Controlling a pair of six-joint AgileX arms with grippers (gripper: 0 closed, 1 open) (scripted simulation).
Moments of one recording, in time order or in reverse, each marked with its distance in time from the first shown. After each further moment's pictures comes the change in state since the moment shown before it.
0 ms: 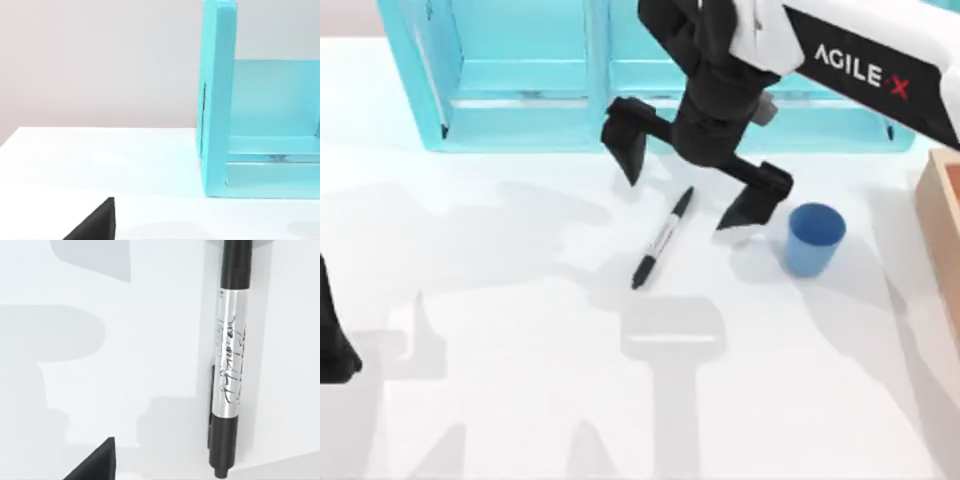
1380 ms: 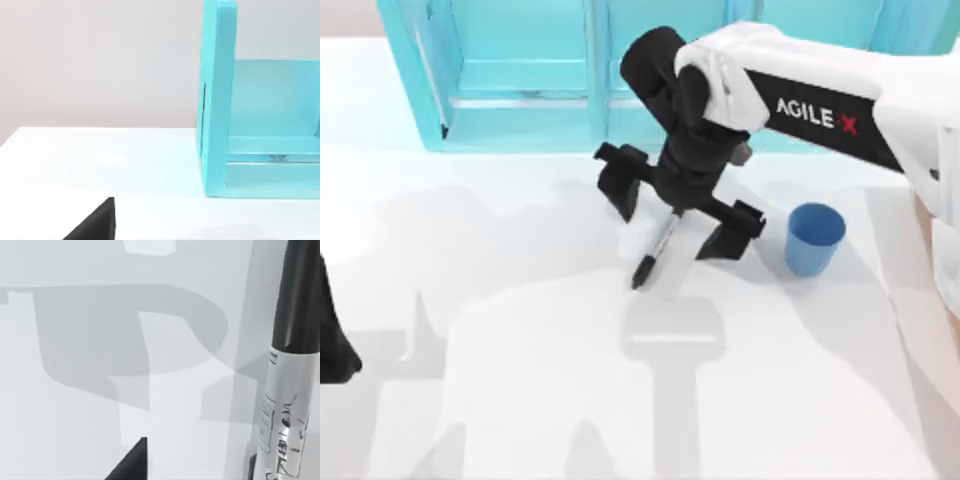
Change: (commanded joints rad) left arm 0.000 0.000 0.000 0.000 0.000 0.000; right arm 0.023 0.161 -0.100 0.263 0.006 0.024
